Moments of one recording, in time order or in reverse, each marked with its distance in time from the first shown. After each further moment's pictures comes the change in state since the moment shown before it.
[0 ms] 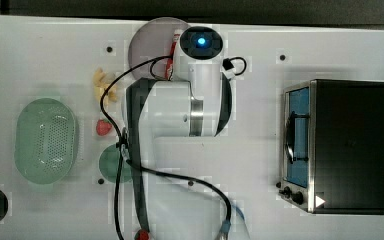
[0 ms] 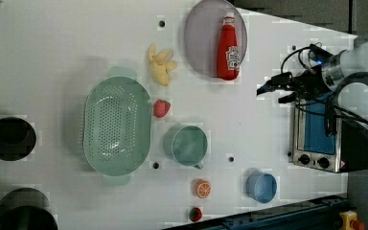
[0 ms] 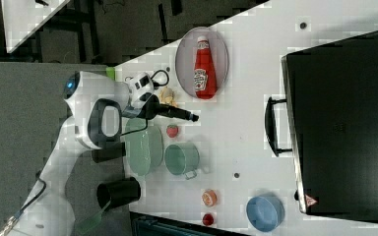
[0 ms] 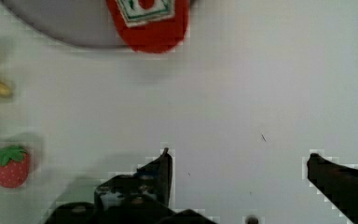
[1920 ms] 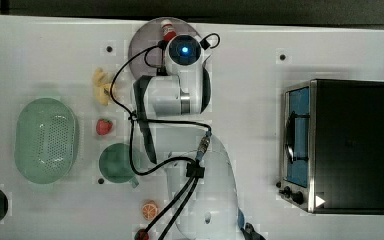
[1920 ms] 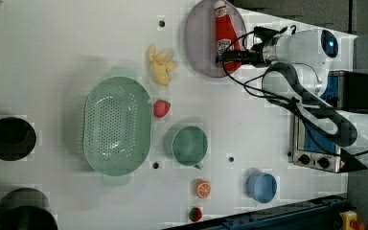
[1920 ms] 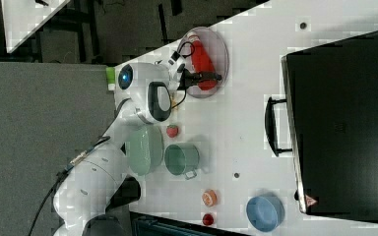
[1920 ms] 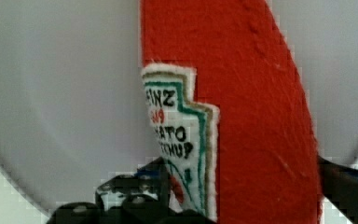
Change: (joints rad) arm 0.035 0.449 0.011 0.209 -0.098 0.488 -0.157
